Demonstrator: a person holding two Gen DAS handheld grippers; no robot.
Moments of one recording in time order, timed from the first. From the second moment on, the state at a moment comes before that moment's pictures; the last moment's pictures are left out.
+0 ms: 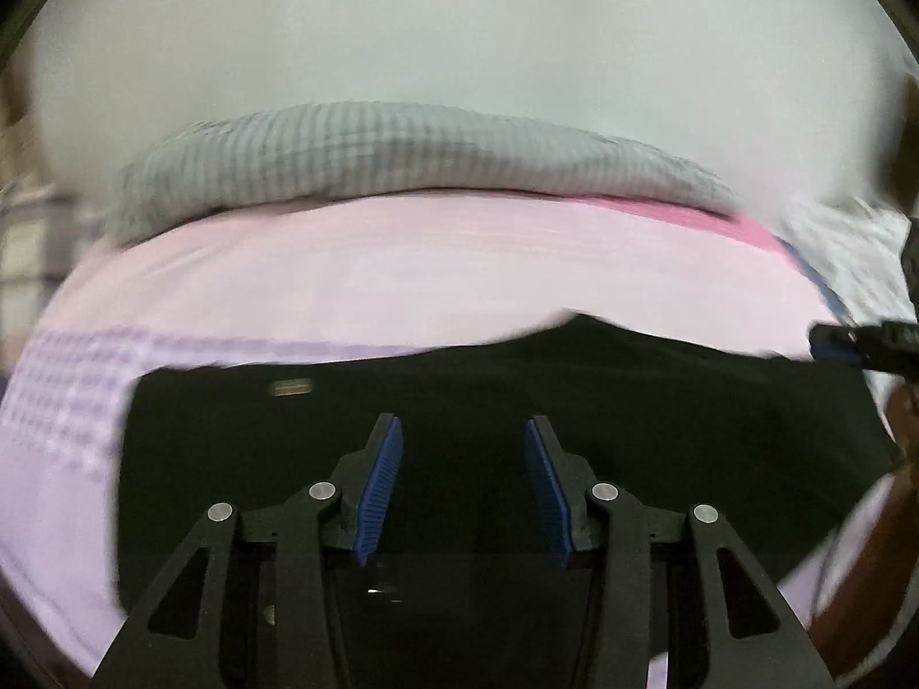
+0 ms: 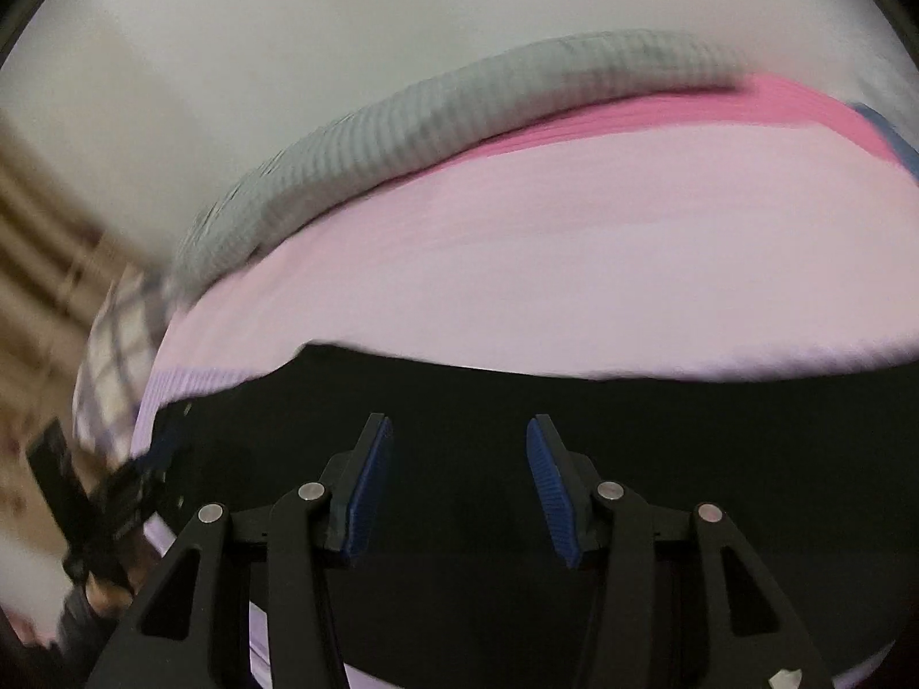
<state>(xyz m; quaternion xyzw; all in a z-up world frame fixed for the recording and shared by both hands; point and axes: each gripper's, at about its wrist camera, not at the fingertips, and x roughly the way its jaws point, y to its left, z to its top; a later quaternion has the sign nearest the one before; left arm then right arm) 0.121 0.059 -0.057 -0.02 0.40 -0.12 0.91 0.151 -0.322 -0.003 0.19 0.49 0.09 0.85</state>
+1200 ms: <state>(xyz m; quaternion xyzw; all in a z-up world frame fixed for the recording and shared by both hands) 0.129 0.129 -0.101 -0.03 0.42 -0.04 0.91 0.288 -0.165 -0.062 0.03 0.56 0.20 0.81</state>
